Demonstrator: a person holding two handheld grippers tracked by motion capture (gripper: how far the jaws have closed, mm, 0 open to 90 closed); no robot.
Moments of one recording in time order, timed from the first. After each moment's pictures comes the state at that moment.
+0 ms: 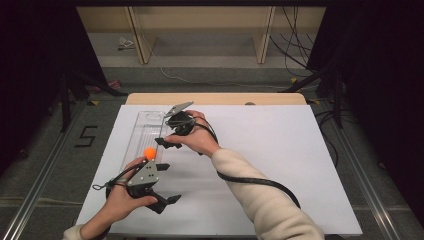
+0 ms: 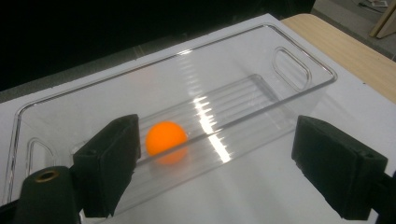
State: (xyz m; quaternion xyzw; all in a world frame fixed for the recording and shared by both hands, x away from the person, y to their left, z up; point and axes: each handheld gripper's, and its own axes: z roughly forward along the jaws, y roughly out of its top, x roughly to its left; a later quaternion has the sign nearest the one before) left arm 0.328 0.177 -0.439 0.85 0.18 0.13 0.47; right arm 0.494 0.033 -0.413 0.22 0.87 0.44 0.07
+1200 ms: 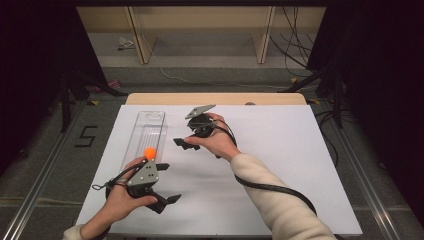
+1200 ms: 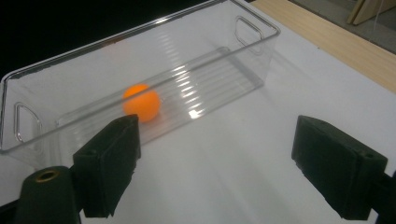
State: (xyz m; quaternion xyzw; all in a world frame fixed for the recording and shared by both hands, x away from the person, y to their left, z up) left arm 0.328 0.177 -0.439 0.85 0.19 0.13 0.47; right arm 0.489 -0.022 -0.418 0.25 0.86 0.44 0.08
